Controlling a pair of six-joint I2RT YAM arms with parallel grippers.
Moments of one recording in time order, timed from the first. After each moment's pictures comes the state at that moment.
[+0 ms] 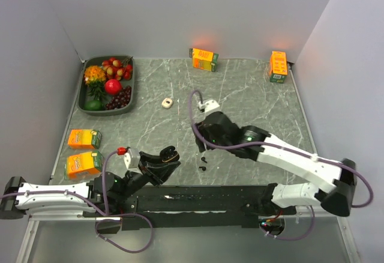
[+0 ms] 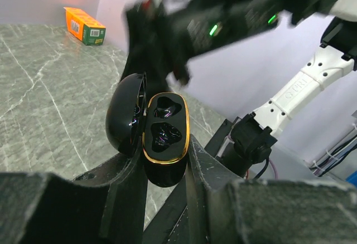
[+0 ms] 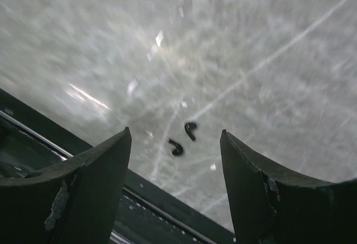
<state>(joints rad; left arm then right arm) -1.48 0.43 0.17 0.60 -0.49 -0.27 1.01 1.16 1.10 -0.65 0.33 0.40</state>
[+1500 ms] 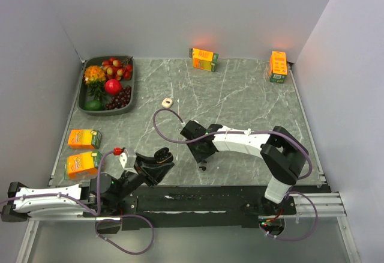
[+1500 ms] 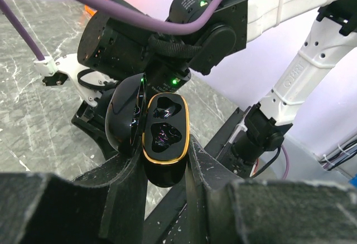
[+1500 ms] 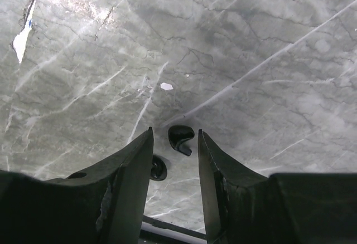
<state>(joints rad) -1.48 0.23 0.15 0.33 -0.55 -0.33 0.95 1.70 1.05 -0.61 0.17 0.39</state>
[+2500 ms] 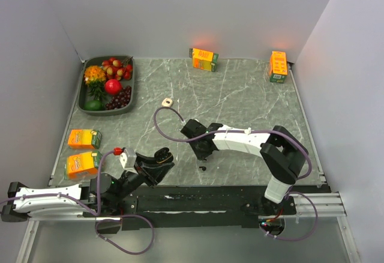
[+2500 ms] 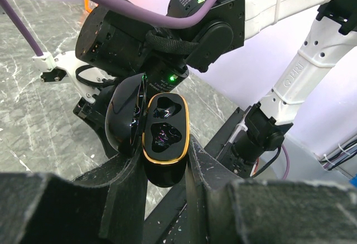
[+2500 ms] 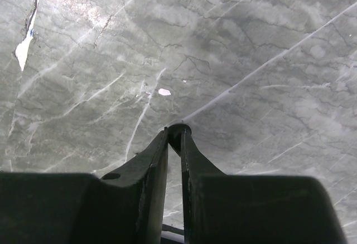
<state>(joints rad) -1.48 0.23 0.15 0.33 -0.55 -0.33 0.93 1.71 1.05 -0.60 0.17 0.39</state>
